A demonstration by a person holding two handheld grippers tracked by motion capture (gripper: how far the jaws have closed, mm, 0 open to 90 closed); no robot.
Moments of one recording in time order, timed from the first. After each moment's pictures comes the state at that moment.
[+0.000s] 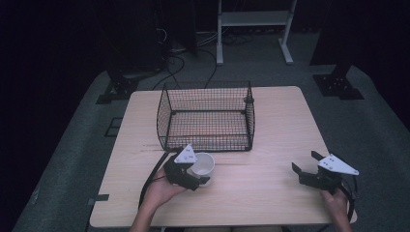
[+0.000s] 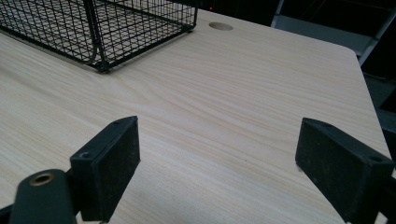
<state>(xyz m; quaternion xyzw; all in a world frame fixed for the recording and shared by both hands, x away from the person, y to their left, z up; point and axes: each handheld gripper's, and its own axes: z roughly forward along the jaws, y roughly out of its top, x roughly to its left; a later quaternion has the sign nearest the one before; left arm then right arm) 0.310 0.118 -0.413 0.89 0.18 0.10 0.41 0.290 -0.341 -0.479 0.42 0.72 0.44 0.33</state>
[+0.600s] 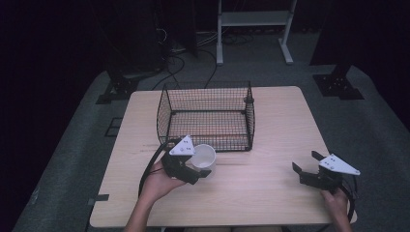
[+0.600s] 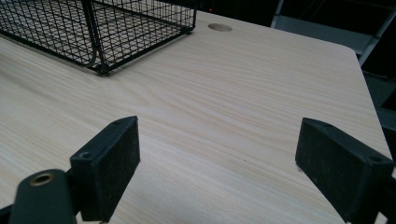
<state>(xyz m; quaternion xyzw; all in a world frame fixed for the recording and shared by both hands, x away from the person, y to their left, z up) 0.312 0.119 -0.379 0.88 0.16 0.10 0.43 0.290 -0.342 -0.479 0.42 0.72 0.45 0.33</state>
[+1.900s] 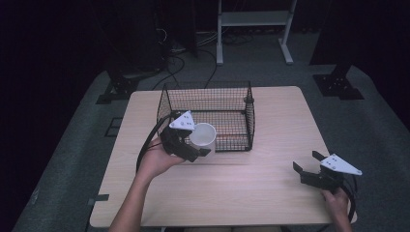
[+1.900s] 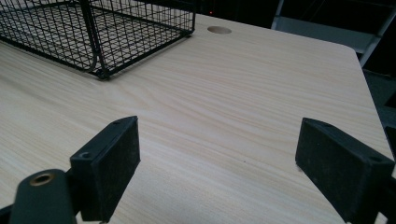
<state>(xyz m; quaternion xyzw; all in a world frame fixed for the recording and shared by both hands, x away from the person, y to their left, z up) 0.351 0.116 -0.324 0.89 0.15 0.11 0.42 0.289 -0.345 -0.479 0.43 0.71 0.46 0.32</state>
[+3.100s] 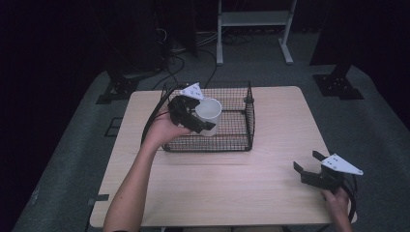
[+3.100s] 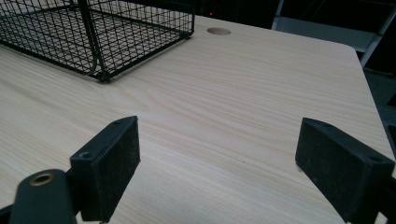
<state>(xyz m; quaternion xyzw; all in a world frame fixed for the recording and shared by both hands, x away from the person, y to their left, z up) 0.415 0.098 -0.287 0.90 0.14 0.11 0.39 0.290 -0.347 -0.479 0.43 0.71 0.46 0.32</state>
